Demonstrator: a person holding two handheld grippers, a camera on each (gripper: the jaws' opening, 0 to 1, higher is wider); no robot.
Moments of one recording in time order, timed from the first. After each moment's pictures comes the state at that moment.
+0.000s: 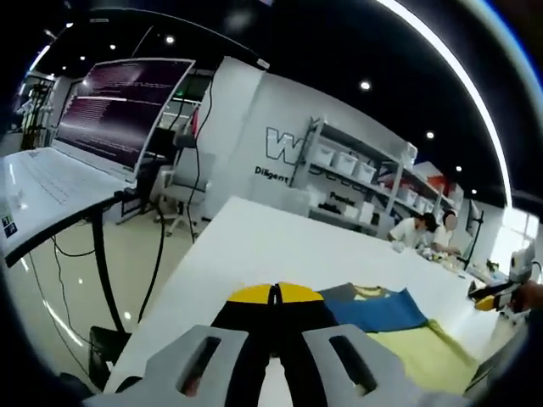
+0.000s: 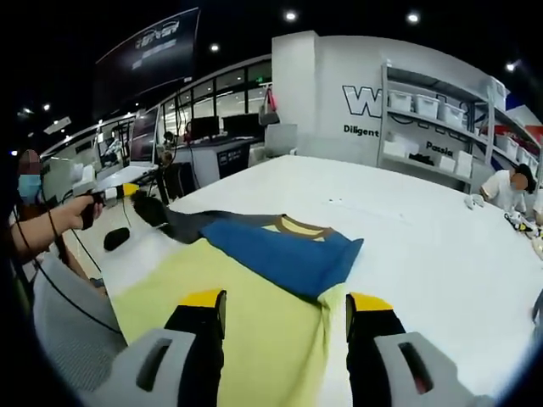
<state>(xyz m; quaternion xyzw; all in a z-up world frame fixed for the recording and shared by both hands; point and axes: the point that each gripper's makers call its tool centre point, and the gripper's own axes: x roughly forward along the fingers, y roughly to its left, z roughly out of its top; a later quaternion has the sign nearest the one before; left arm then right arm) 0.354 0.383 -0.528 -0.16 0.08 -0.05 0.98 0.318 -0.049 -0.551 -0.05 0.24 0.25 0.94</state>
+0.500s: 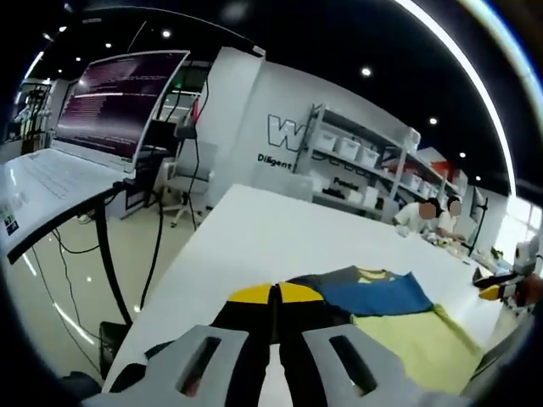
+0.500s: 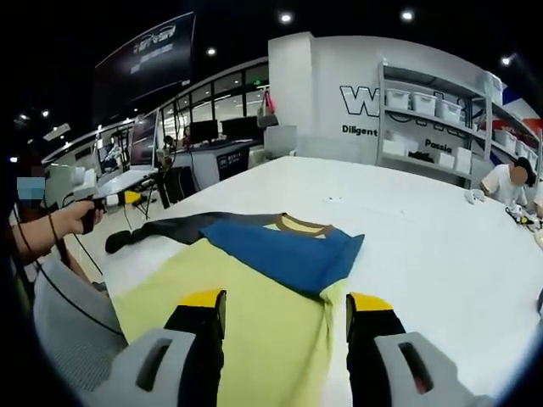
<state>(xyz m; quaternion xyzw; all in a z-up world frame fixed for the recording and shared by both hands) 0.347 0.369 -0.554 -0.14 0.14 -0.05 0.98 0.319 -0.046 -0.561 -0.04 0.25 0.25 0.94</state>
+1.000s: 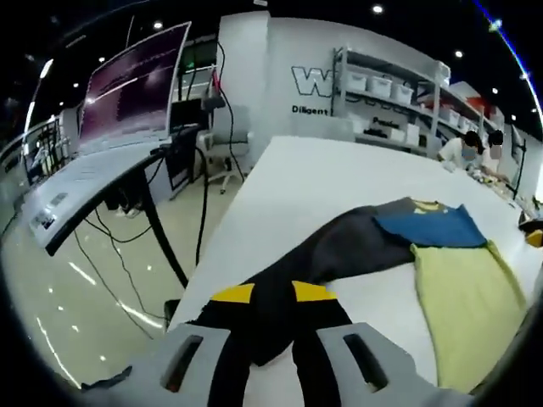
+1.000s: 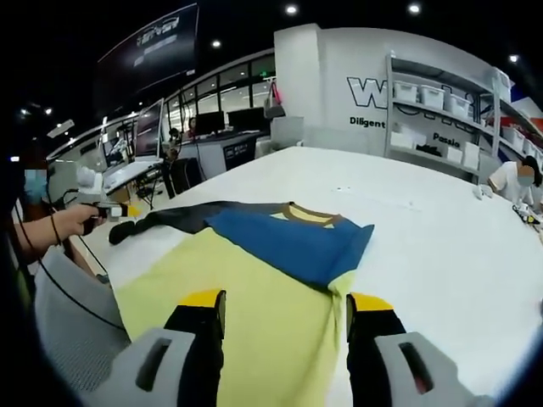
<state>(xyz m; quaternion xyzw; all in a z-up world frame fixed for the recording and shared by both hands) 0.316 0.411 -0.622 0.00 0.29 0.05 0.96 0.315 -0.042 -0.573 -0.05 0.26 0.27 0.93</state>
